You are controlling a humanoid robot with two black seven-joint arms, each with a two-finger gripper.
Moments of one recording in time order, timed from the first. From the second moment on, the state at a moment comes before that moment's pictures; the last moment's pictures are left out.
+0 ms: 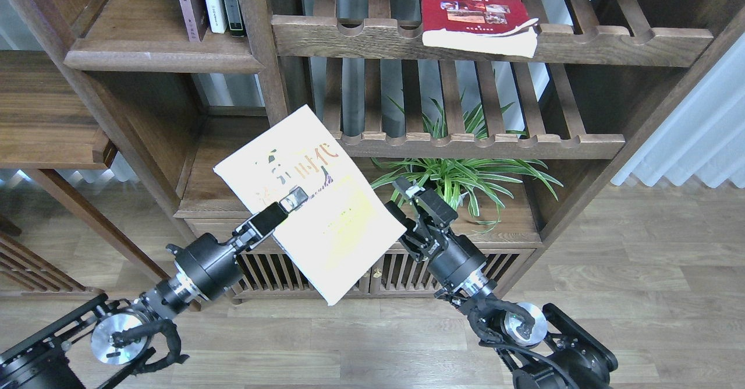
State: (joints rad) left arm -0.23 0.37 -0.79 -1.38 -0.01 -0.49 -0.03; right arm 0.16 0.01 1.01 1.00 0.46 0.58 -0.30
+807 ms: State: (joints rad) left arm -0.38 0.36 -0.99 -1.38 0.19 -0.49 0.02; right arm 0.20 0.01 1.00 0.98 0.42 0.58 -0.29
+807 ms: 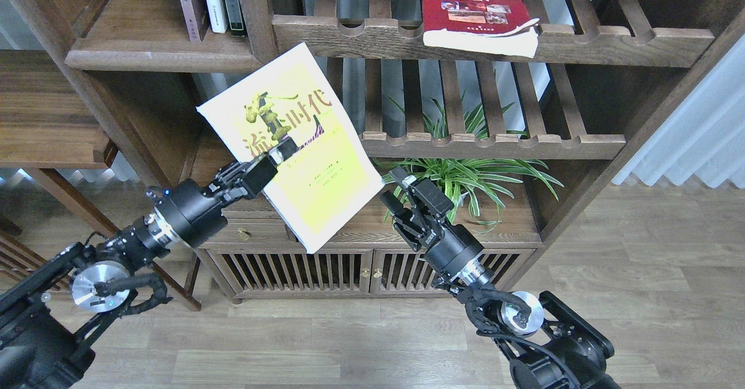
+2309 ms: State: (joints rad) left arm -0.60 0.54 -1.47 -1.38 0.13 -0.49 0.02; right arm 0.19 0.01 0.97 0.95 0.38 0.58 -0.29
